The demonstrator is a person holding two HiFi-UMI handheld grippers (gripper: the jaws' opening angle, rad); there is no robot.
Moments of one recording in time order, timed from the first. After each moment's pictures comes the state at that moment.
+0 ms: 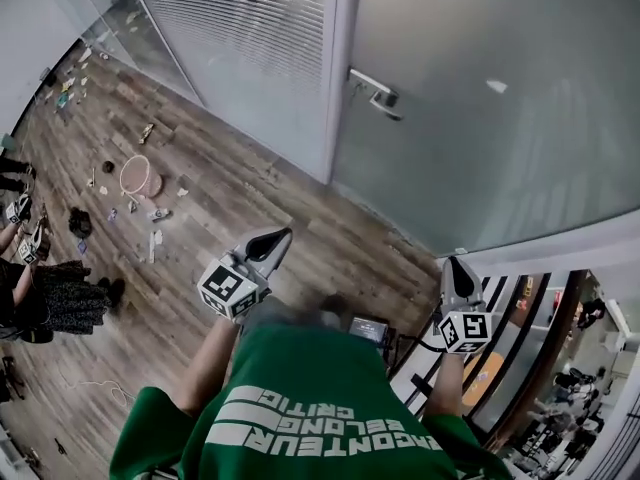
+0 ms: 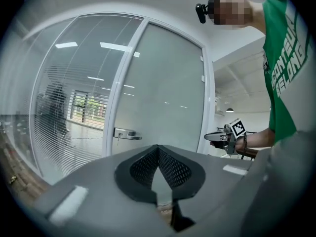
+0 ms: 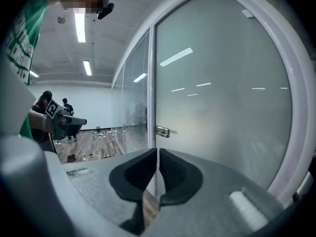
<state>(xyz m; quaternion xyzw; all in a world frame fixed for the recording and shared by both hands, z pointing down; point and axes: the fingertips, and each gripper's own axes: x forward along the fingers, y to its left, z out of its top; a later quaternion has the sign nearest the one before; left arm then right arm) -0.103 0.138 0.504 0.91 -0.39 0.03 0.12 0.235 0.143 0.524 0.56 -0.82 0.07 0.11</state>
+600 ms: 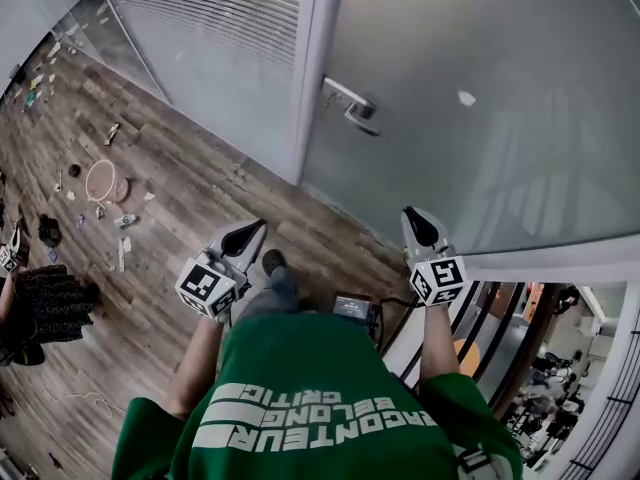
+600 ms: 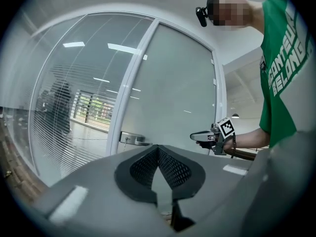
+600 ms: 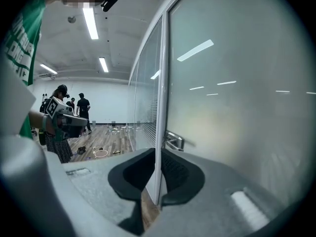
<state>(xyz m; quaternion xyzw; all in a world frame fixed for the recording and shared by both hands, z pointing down) -0.110 0.059 0.511 0.90 -0.41 0.00 0.12 0.162 -0.008 0.517 0.46 -0.88 0.04 0.15</state>
